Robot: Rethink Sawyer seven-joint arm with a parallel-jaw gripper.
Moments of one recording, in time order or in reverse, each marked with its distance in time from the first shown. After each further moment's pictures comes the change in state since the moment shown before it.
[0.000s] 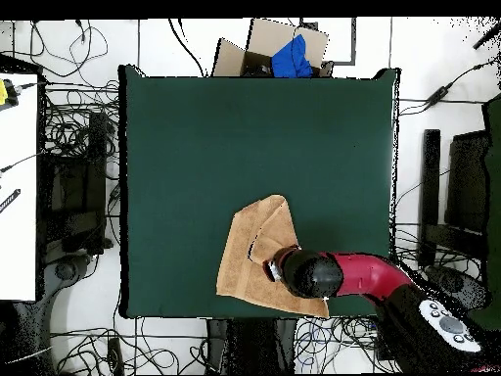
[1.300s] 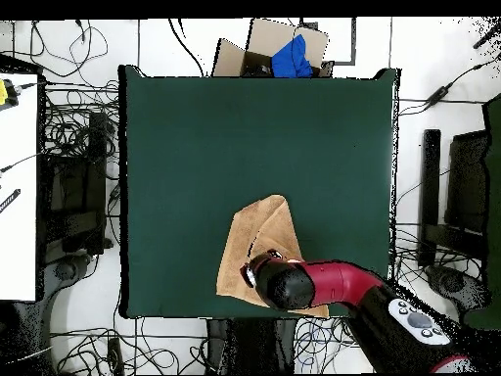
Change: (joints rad) arm 0.109 -0.017 -0.068 0.073 0.018 -0.165 0.000
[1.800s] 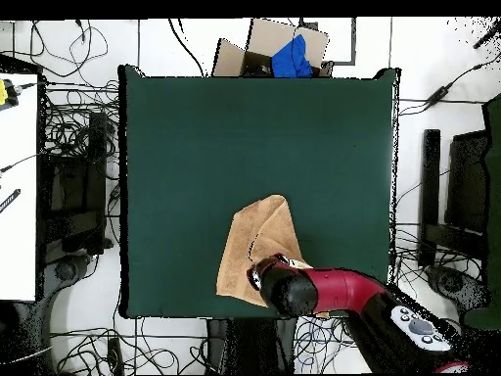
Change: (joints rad) arm 0.029 0.000 -0.074 0.000 0.000 -0.061 0.000
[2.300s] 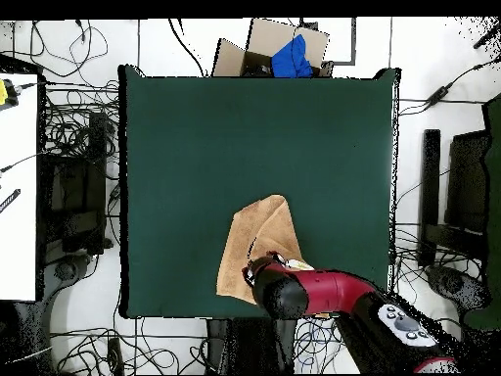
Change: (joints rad) arm 0.078 0.004 -0.062 0.000 0.004 -0.108 0.000
